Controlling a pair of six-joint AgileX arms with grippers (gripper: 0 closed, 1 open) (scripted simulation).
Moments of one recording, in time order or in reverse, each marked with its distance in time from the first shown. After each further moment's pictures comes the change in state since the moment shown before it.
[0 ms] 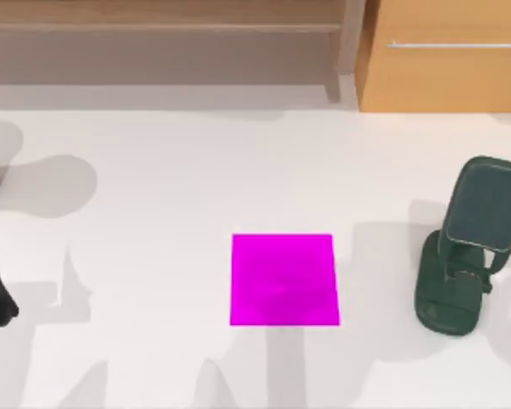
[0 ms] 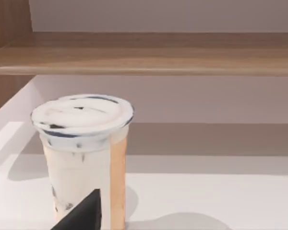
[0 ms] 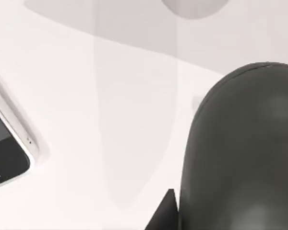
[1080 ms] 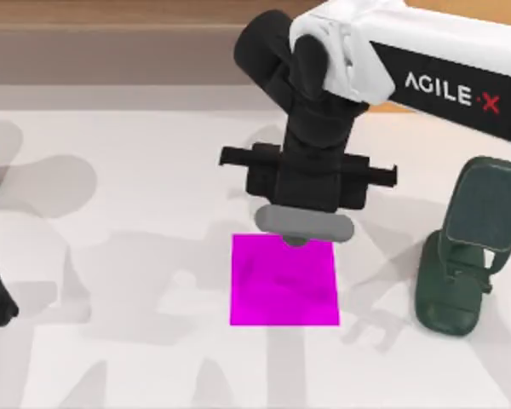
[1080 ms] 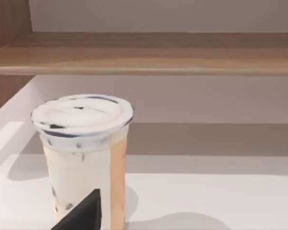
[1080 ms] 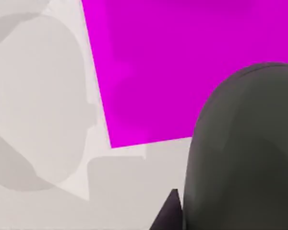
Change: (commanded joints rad) left arm 0.000 0.000 0.000 0.000 0.000 0.000; right arm 0.883 0.491 0.504 0.036 0.000 -0.357
